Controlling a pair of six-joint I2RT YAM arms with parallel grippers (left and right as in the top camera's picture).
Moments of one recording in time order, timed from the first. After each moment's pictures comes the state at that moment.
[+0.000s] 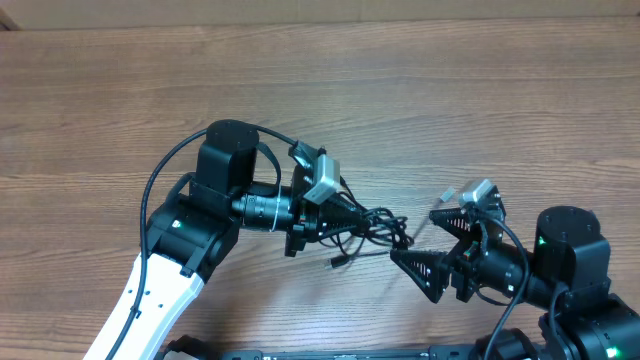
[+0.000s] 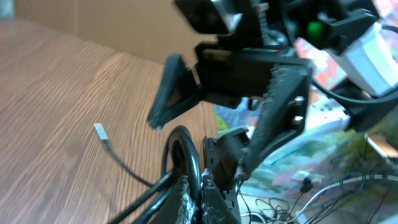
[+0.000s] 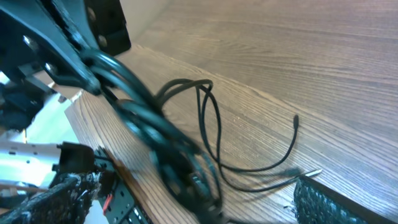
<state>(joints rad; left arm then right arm) -0.44 1.15 1.05 -0.45 1.19 0.15 0.27 0.66 0.94 -0.87 -0.67 0.08</state>
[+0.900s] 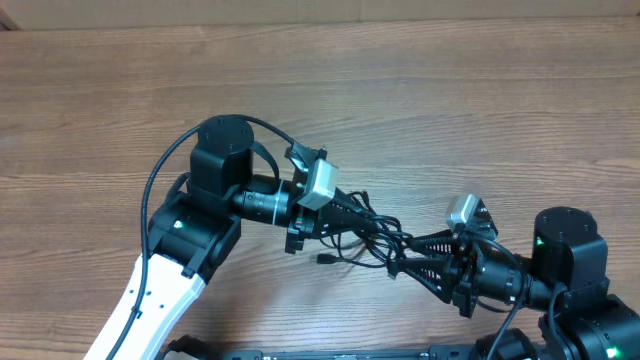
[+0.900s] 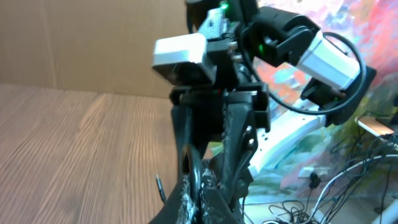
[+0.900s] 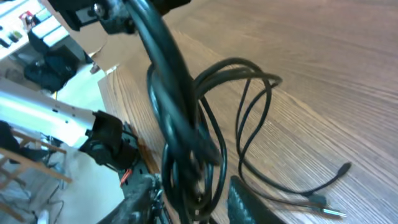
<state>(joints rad) -0.46 1.15 1.05 -0.22 1.31 0.13 0.27 0.66 0.94 -0.91 -0.84 -0.09</state>
